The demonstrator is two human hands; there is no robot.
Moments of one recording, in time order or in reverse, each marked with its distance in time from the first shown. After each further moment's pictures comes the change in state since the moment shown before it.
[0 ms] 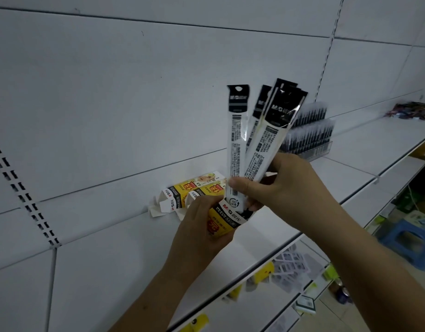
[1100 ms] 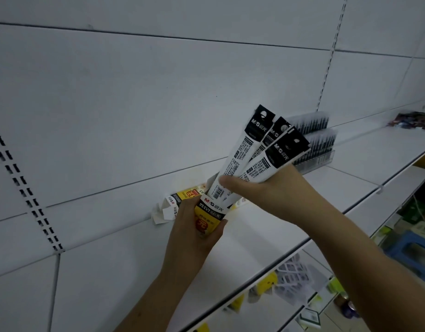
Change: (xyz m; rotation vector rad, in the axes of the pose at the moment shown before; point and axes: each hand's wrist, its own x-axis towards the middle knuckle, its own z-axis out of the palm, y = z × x) left_hand 0.004 -0.008 -0.011 -0.200 0.105 -0.232; right_hand 0.022 0.005 0.007 -0.047 -0.092 -0.121
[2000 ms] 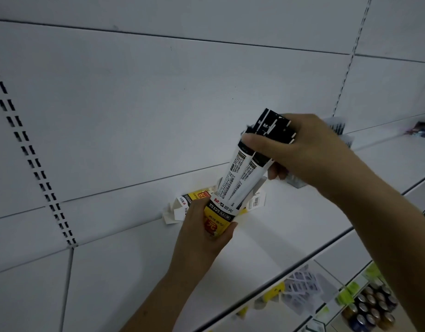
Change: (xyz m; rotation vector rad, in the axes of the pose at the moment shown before) left_hand 0.003 0.000 -0.005 0.003 0.002 -0.033; right_hand 0.022 -0.044 -0.028 0.023 0.078 -0.025
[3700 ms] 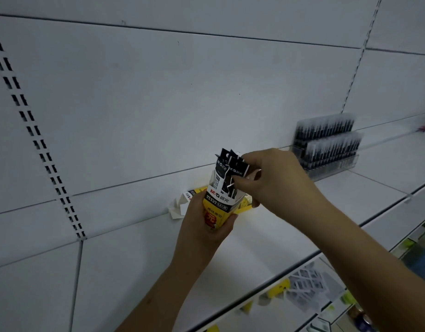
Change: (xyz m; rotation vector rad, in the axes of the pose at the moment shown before) left_hand 0.003 0.002 -0.005 -0.080 0.054 -0.028; right_hand -0.008 0.018 0.049 -0.339 -0.071 -0.013
